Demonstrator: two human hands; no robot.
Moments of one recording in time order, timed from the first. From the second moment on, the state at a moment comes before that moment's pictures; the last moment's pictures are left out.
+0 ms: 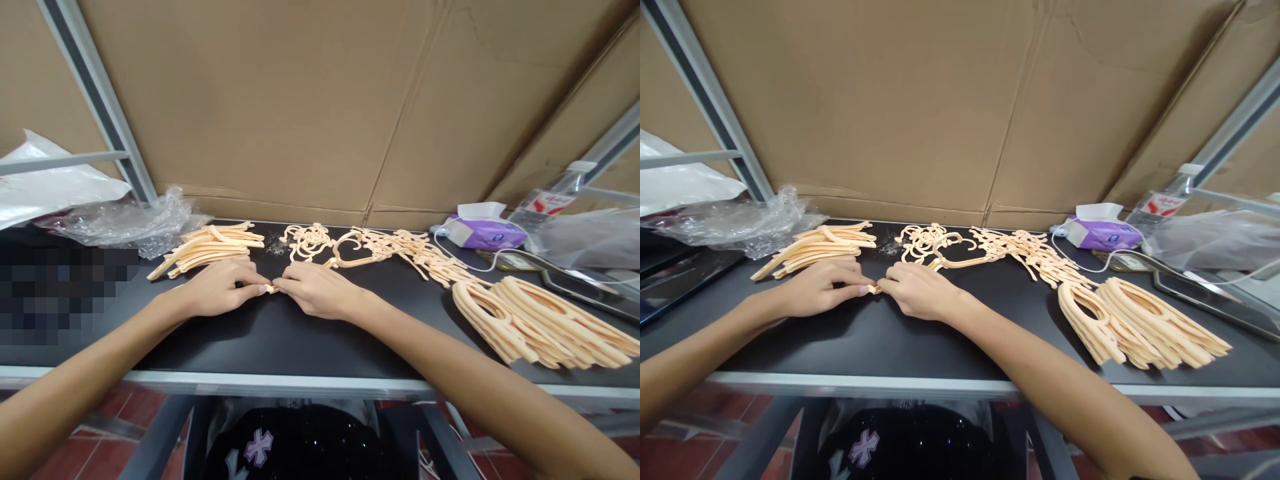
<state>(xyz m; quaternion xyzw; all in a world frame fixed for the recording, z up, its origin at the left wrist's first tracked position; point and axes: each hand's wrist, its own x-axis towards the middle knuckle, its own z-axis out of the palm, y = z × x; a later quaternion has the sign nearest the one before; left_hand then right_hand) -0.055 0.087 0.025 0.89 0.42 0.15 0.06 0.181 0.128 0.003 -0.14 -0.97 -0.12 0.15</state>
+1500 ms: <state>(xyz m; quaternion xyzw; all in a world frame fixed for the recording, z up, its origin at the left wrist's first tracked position) -0.053 0.085 0.021 0.90 0.41 0.13 0.00 0.181 0.131 0.001 -0.13 -0.97 -0.07 0.17</state>
